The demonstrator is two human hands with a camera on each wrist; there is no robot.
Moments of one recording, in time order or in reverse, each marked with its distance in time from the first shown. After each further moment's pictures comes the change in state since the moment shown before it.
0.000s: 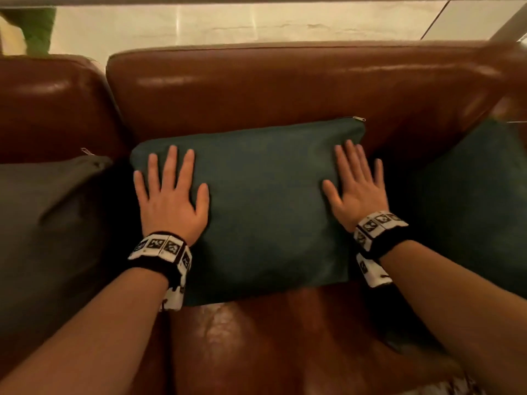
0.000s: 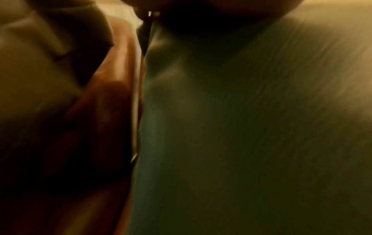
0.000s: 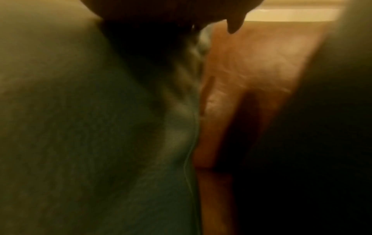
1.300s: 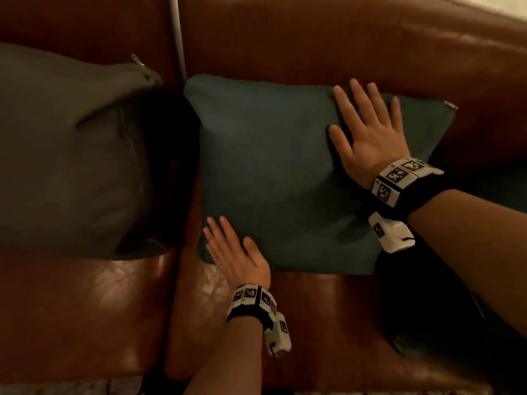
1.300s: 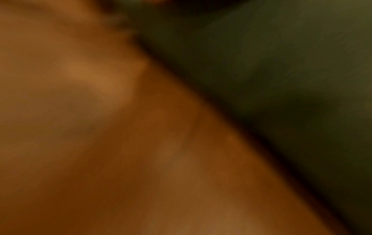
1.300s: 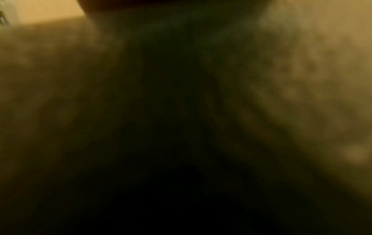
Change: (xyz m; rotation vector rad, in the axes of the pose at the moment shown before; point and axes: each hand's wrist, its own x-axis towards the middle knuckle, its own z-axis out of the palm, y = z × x) left_hand -0.167 0.057 0.143 -0.713 0.198 -0.586; right_hand 0.051 -0.099 -0.019 -0.073 -0.090 -0.300
